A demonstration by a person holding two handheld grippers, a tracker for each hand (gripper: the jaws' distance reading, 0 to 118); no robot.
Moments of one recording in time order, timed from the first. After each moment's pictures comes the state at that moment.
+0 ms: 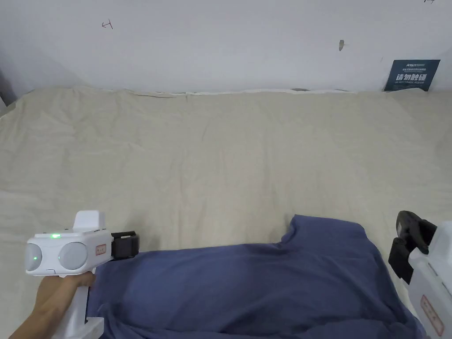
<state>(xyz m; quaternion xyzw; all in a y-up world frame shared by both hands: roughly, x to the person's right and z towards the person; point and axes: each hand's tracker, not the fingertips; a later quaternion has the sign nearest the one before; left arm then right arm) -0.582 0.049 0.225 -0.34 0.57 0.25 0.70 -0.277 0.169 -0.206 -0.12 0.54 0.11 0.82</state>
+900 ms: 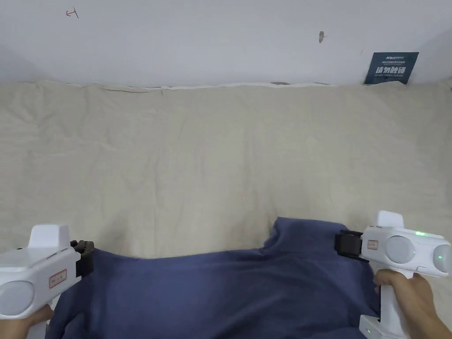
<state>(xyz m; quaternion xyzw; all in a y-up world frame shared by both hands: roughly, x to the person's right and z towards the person) -0.541 0.085 0.218 -0.29 0.54 0.22 0.76 -0.439 0.008 -0.331 -0.41 0.45 0.23 0.76</state>
